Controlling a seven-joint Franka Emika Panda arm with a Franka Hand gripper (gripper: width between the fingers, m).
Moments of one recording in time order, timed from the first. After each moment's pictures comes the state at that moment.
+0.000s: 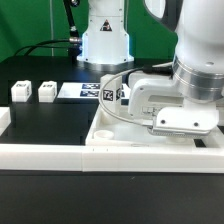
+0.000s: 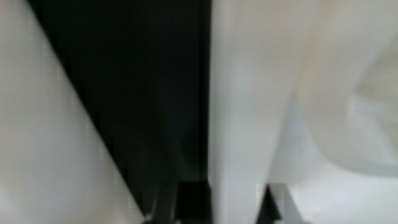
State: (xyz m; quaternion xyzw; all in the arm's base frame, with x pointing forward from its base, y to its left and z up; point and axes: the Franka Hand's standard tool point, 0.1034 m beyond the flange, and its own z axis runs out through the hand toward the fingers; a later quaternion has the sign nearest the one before) arm 0.577 0.114 0.008 -0.06 -0.98 0.00 0.20
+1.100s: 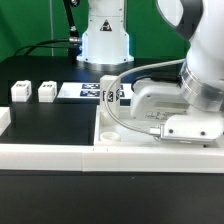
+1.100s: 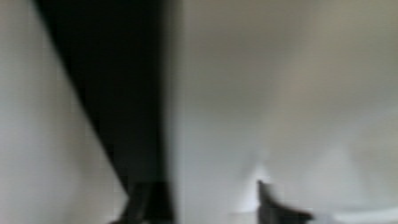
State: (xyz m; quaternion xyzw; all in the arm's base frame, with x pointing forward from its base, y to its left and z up) arm 0.568 0.109 0.008 -0.01 -0.96 0.03 0.28
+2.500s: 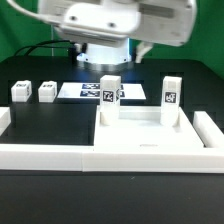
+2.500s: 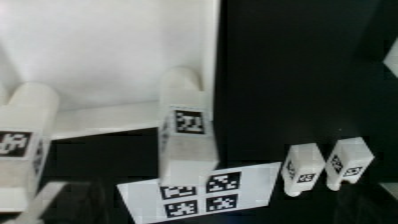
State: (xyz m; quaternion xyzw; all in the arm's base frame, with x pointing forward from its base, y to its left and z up) arm 0.583 -0.025 0.144 -0.04 -0.97 0.06 0.23
